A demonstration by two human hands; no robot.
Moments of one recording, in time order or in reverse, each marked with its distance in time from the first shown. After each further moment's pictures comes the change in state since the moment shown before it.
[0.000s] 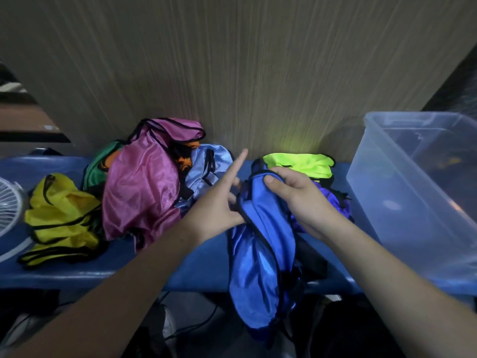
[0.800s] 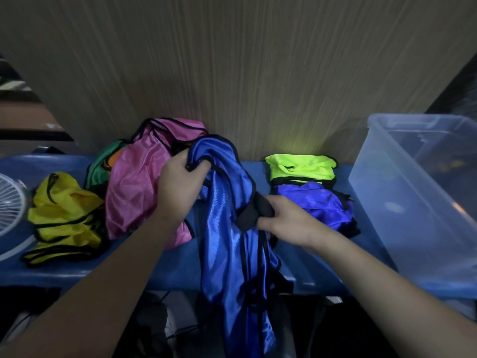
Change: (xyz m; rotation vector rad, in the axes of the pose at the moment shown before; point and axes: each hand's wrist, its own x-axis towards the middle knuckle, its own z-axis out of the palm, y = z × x) left_hand 0.007 0.001 -0.045 -0.050 0.635 -0.143; right_hand -0.012 0.010 0.016 -0.421 -0.182 0.215
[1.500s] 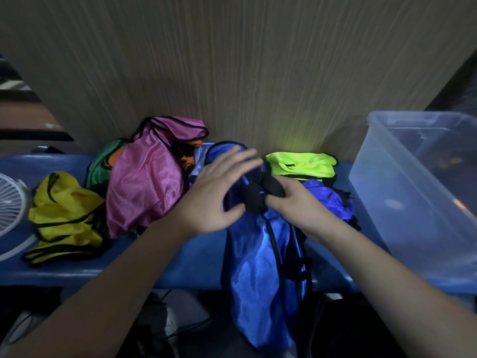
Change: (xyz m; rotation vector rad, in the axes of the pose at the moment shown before) left_hand -0.015 -0.001 0.009 0.491 -0.522 0.681; right_hand 0.009 -0.008 -0.008 0.130 0.180 -0.082
